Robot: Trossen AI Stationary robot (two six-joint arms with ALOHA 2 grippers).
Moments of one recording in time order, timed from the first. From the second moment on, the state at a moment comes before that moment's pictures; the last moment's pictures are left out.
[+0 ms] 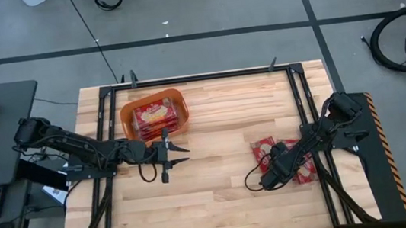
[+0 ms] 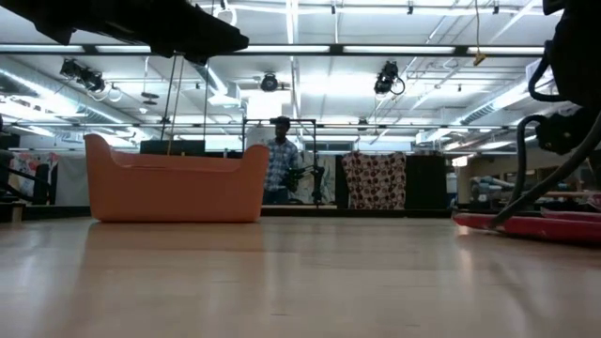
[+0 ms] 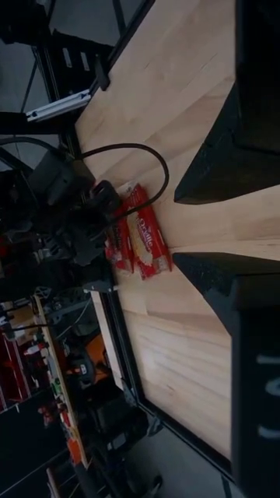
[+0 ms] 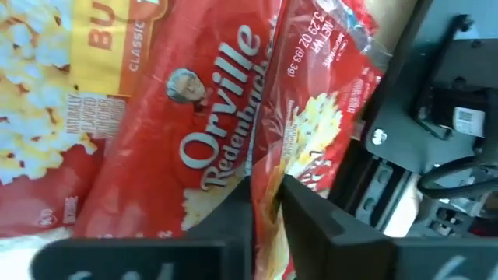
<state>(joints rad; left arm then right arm) -0.26 1.17 0.49 0.50 -0.25 0.19 0.57 1.76 0.92 -1.24 -0.13 1.69</state>
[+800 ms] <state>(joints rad) -0.39 1.08 0.49 0.44 -0.25 0.12 0.57 1.77 1.37 -1.57 0.38 1.47</state>
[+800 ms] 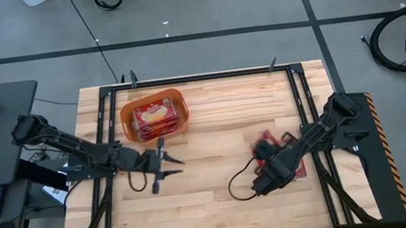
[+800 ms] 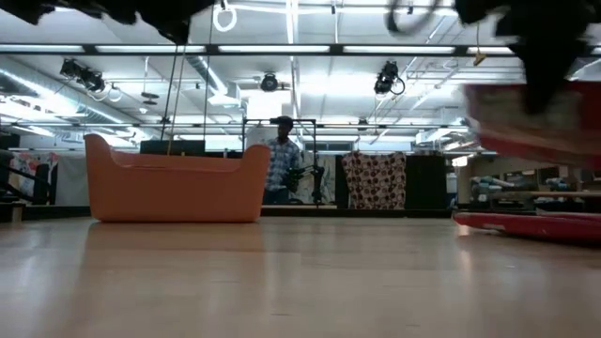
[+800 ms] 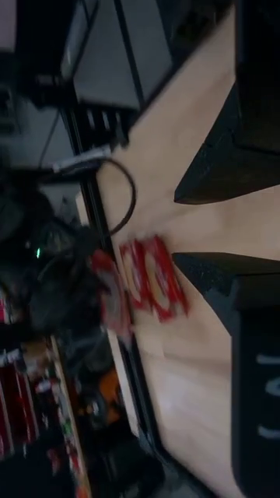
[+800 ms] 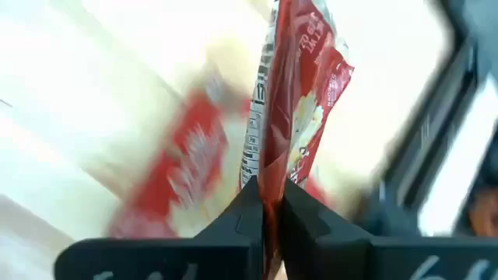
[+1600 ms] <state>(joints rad) -0.44 1.31 0.45 0.70 -0.41 0.15 0.47 1.77 1.47 -0.75 0.39 0.38</state>
